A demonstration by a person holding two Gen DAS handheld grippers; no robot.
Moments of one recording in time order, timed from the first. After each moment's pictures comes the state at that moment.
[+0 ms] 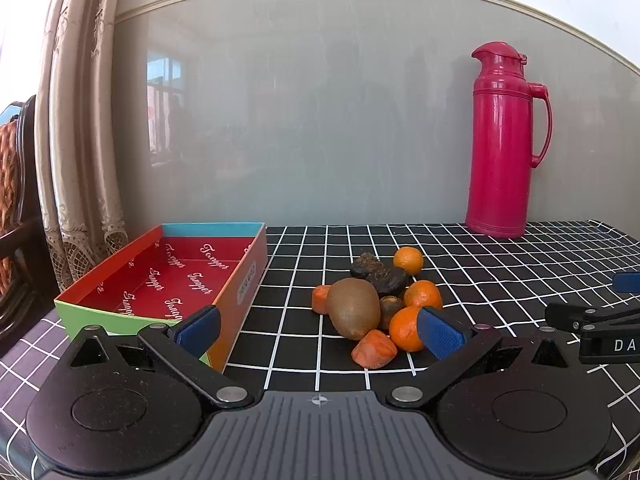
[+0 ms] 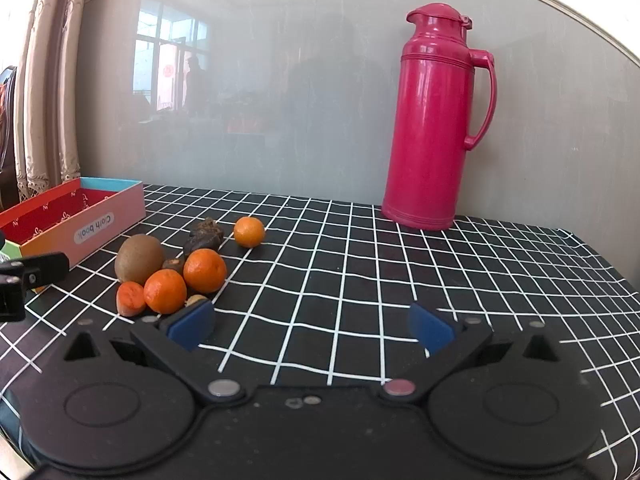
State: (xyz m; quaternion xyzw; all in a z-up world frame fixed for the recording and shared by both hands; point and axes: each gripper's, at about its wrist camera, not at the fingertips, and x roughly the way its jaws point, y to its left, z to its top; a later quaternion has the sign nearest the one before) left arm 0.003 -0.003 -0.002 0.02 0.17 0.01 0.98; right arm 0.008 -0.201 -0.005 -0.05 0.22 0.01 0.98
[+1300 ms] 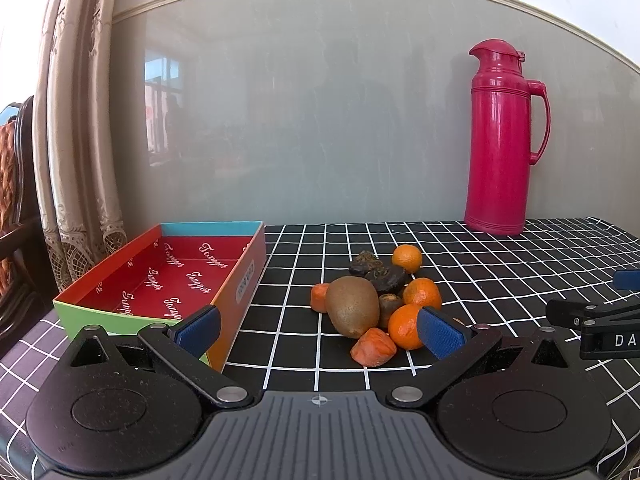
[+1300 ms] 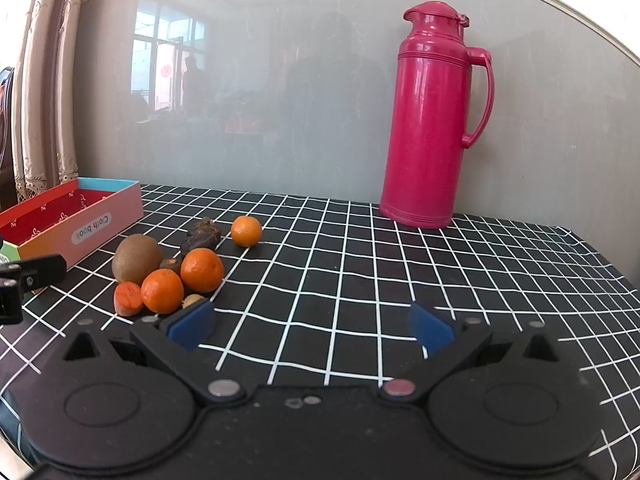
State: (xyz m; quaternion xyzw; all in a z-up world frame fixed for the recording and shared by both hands) left arm 0.003 -0.003 -0.002 0.02 0.18 0.00 0.98; right arm 0.008 -0.202 -0.005 -0.04 0.22 0.01 0.97
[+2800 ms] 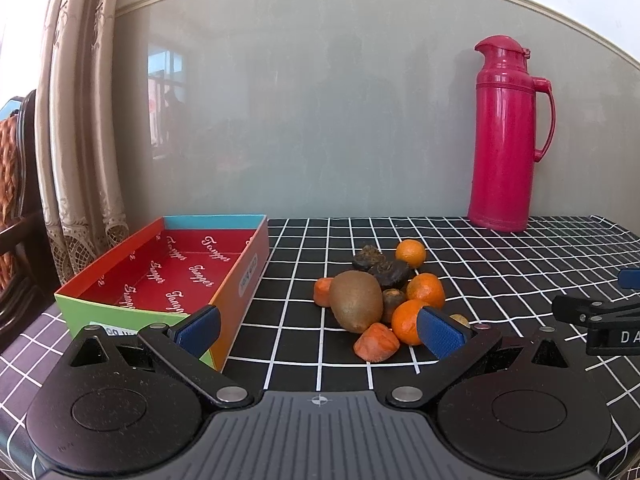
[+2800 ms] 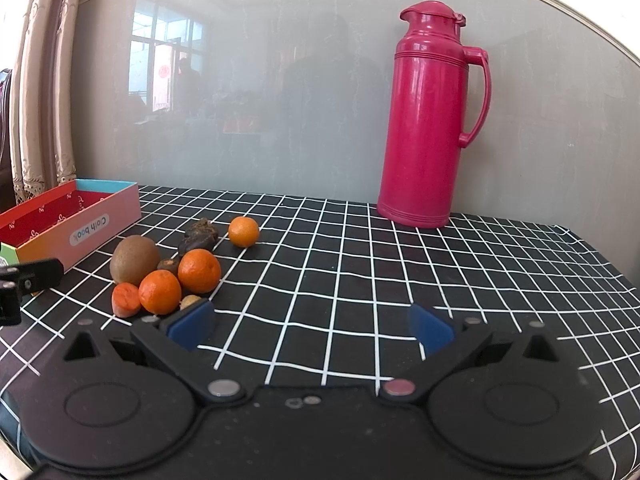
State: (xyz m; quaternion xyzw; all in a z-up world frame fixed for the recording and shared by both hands) left arm 0.007 -0.003 -0.003 0.02 0.19 0.01 0.98; right arm 0.008 -0.203 -0.005 -0.04 0.22 0.00 0.98
